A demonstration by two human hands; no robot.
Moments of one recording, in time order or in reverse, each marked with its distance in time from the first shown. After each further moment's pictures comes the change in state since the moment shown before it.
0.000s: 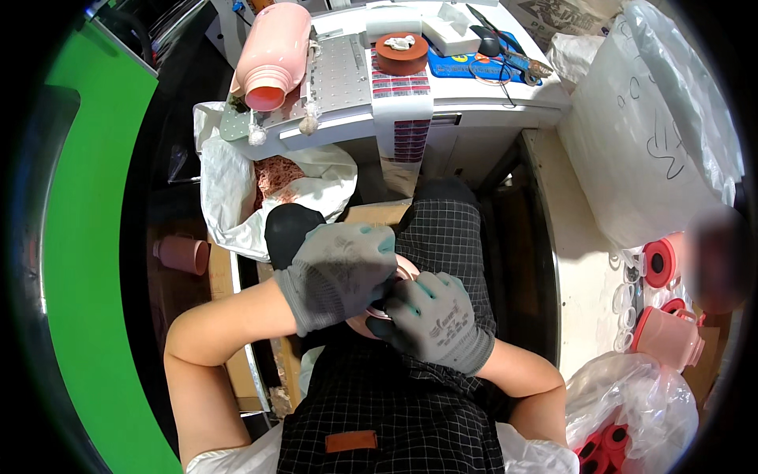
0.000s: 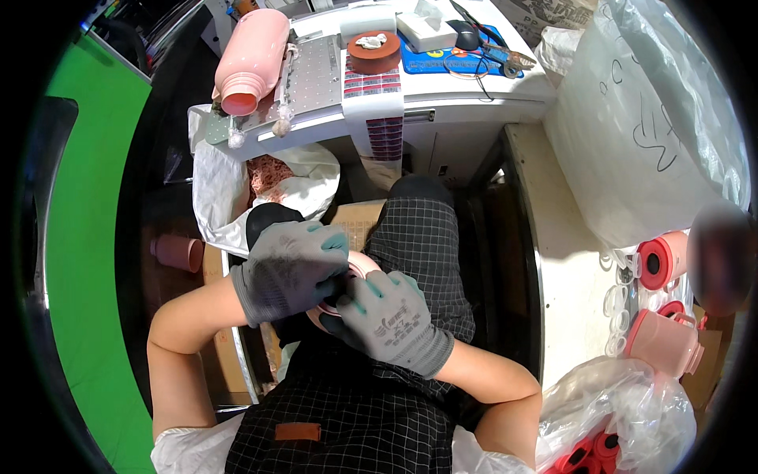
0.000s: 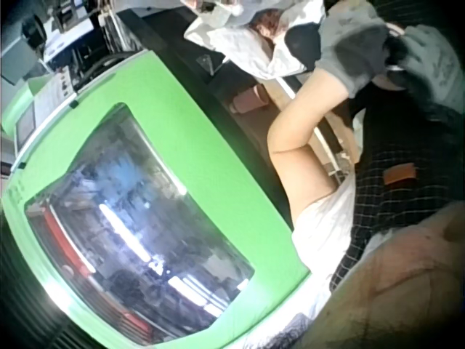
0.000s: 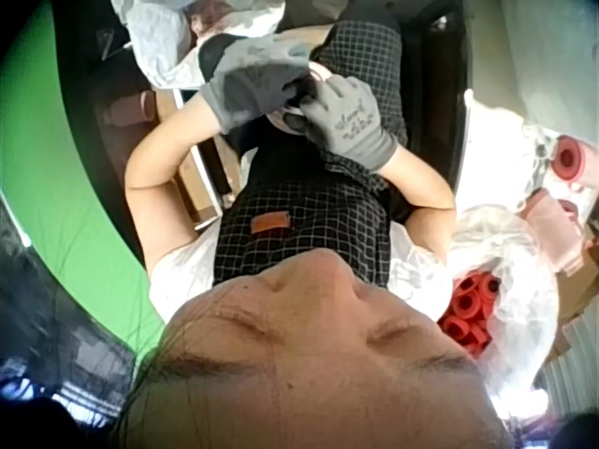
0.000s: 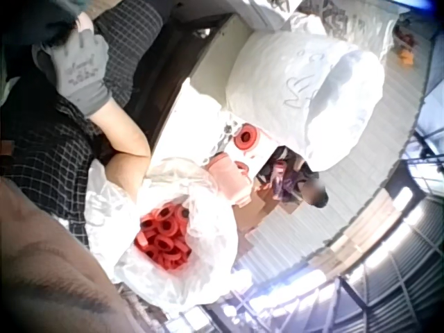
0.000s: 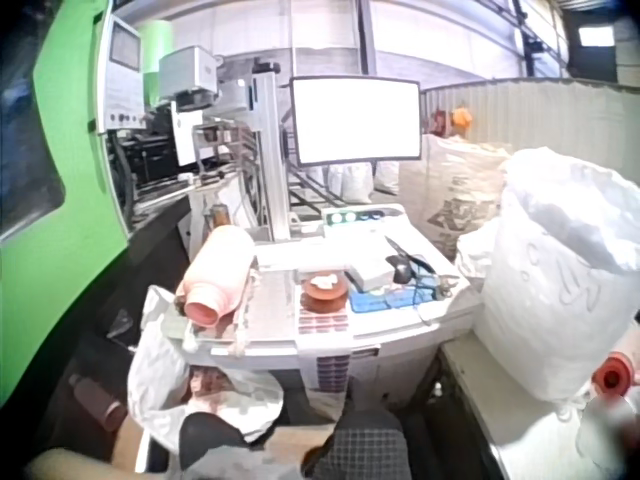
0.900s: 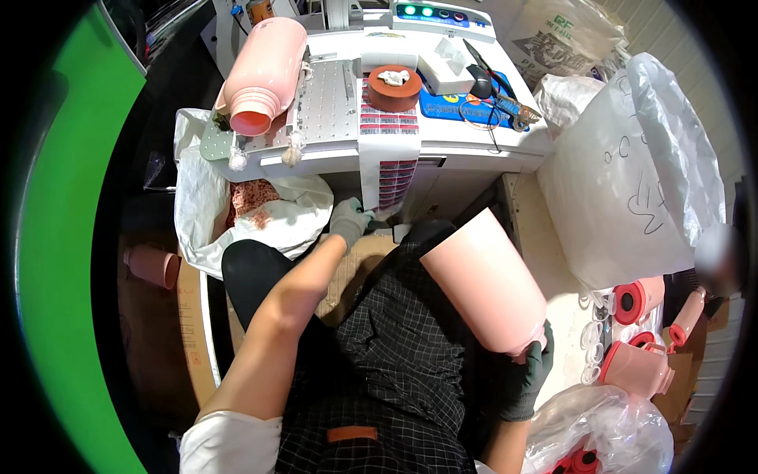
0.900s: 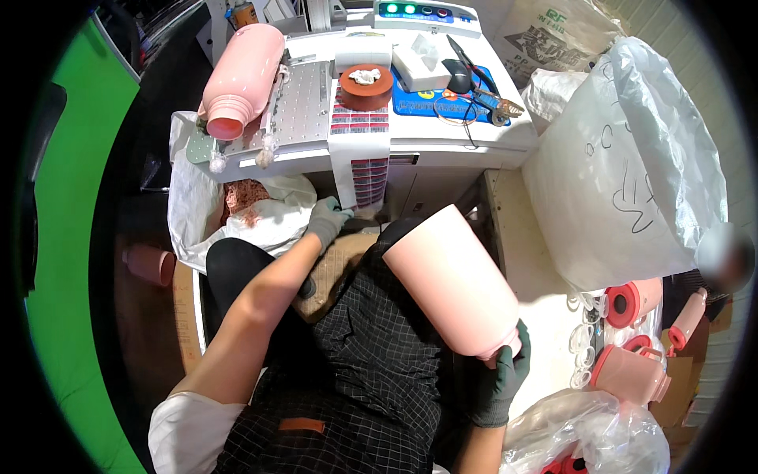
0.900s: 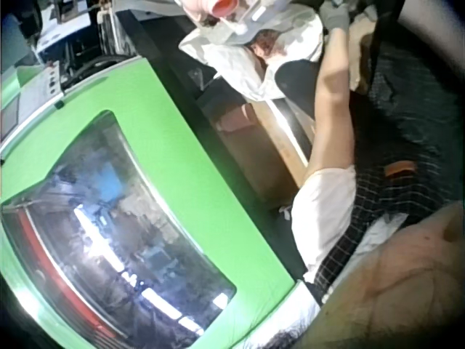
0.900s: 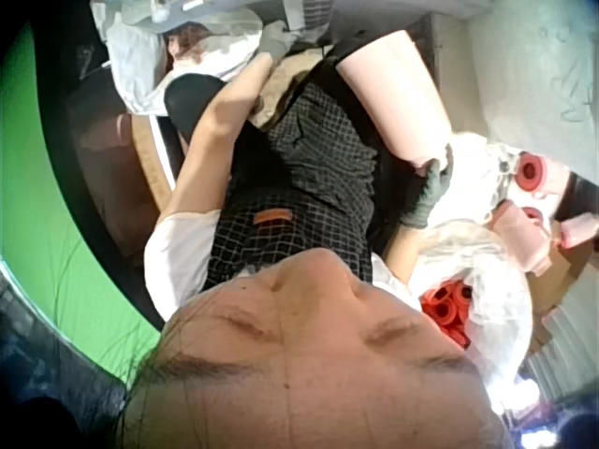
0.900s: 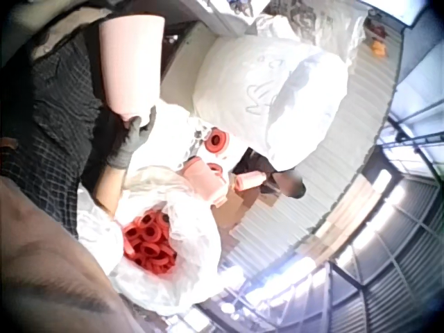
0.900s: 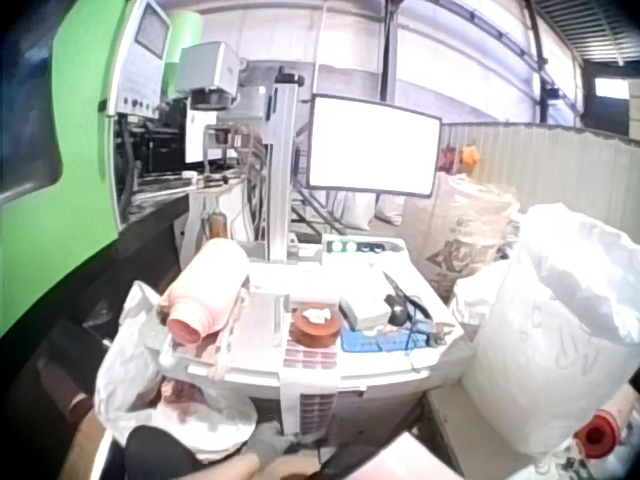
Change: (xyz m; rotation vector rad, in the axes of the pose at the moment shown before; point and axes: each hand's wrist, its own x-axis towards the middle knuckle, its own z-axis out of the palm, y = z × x) left_hand 0.121 -0.236 0.256 -0.487 0.478 -0.961; right_hand -0.163 0.064 -0.081 0.633 0.860 0.996
